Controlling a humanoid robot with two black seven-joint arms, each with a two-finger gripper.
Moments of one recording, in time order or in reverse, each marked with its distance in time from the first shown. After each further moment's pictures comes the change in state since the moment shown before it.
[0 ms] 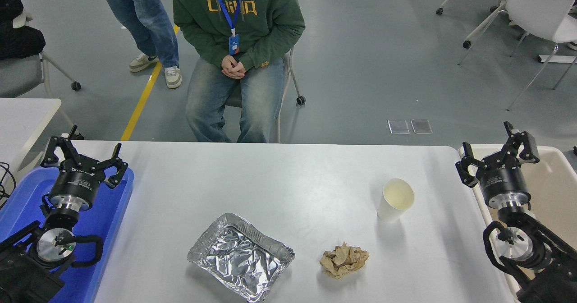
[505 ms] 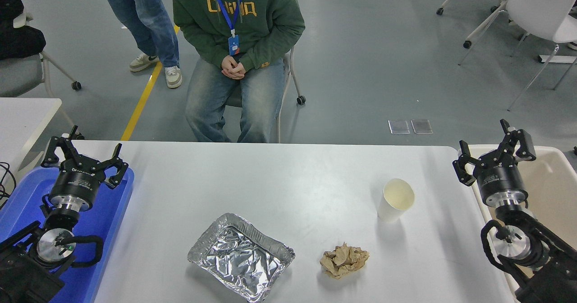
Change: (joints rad) left arm -0.001 0.000 0.002 0.000 0.000 0.000 0.000; right arm -0.001 0.003 -0.005 0.005 -0.001 -0.002 0.001
